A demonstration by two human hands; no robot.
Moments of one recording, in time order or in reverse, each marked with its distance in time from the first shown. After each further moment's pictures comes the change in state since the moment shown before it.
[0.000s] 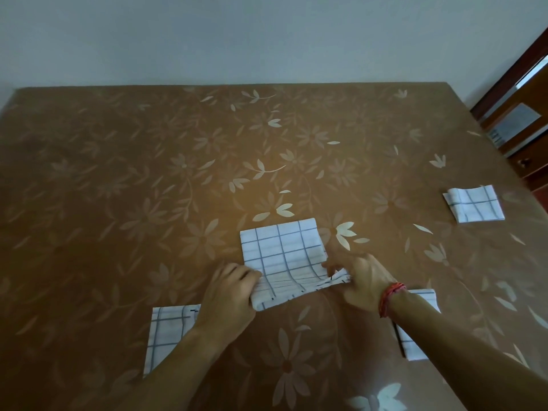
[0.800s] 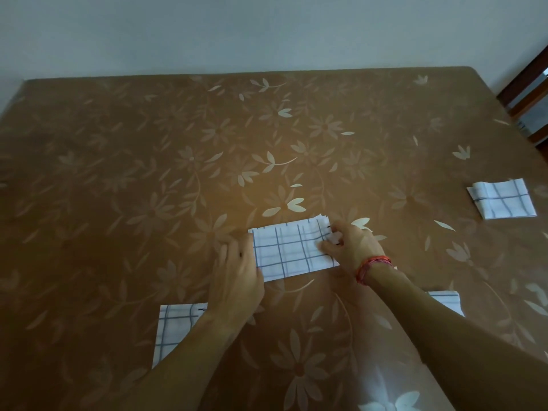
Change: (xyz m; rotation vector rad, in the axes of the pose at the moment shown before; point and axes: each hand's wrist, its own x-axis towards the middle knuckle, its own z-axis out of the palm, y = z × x) left_hand 0.028 -0.001 0.001 0.028 0.089 -0.254; right_hand 0.065 -0.010 0.017 0.105 0.081 0.361
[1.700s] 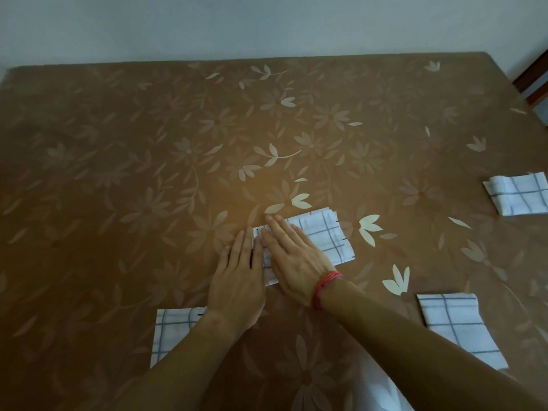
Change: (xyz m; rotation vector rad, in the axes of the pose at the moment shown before) left_hand 0.001 -0.024 0.027 0.386 -0.219 0.192; right_hand -0.011 -0.057 0.072 -0.443 -0.023 -0.667
